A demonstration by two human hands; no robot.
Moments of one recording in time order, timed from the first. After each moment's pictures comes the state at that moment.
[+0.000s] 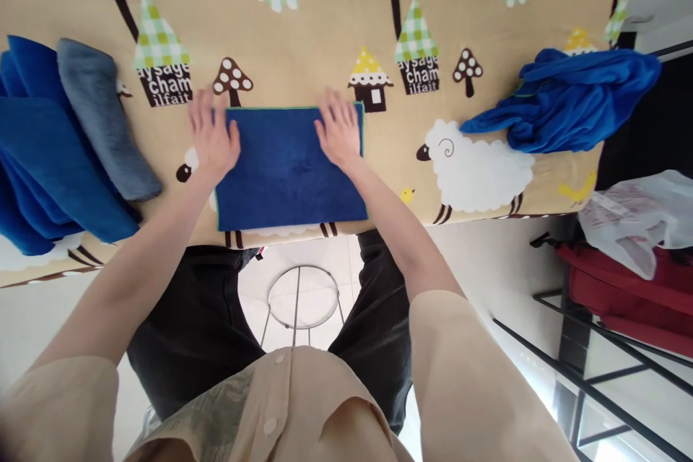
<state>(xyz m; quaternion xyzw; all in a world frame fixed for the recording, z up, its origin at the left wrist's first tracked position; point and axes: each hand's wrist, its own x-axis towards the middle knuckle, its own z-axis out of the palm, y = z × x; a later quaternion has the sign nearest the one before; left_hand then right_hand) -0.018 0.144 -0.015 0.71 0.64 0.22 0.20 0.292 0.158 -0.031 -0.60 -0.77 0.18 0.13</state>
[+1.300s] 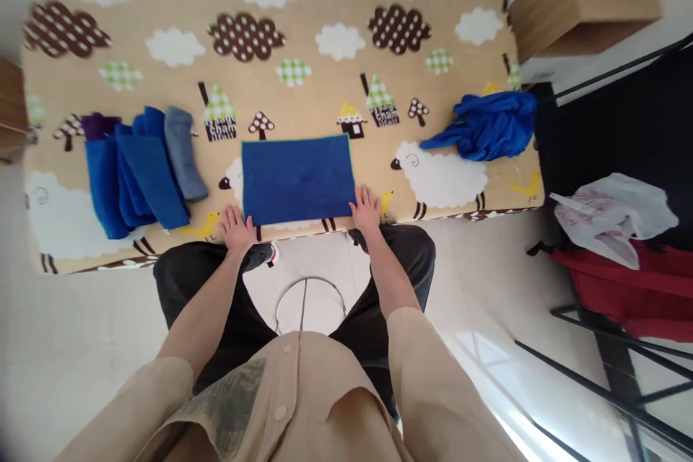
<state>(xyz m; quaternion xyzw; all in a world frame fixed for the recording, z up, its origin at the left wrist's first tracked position) -0.040 -0.074 -0.005 0.57 0.79 -0.04 0.19 0.346 -0.042 0.003 -0.72 -0.65 0.23 -0.06</state>
